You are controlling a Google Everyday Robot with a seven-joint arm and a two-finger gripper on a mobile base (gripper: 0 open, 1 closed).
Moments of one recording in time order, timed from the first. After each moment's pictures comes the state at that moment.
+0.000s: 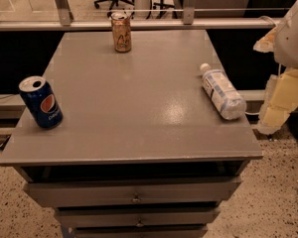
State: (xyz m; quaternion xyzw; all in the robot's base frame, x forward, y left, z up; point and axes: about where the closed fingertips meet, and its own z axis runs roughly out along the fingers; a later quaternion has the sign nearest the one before) arm 0.438 -0.217 0.976 -0.60 0.78 -0.03 0.16
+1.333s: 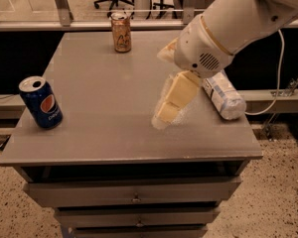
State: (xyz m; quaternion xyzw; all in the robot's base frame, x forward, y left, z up) arm 0.468 -0.032 0.954 -0.64 0.70 0.18 0.27
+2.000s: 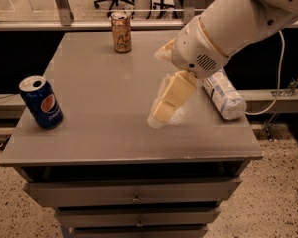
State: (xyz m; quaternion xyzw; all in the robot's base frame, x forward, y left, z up) arm 0.471 -0.025 0.953 -0.63 0.70 0.19 0.28
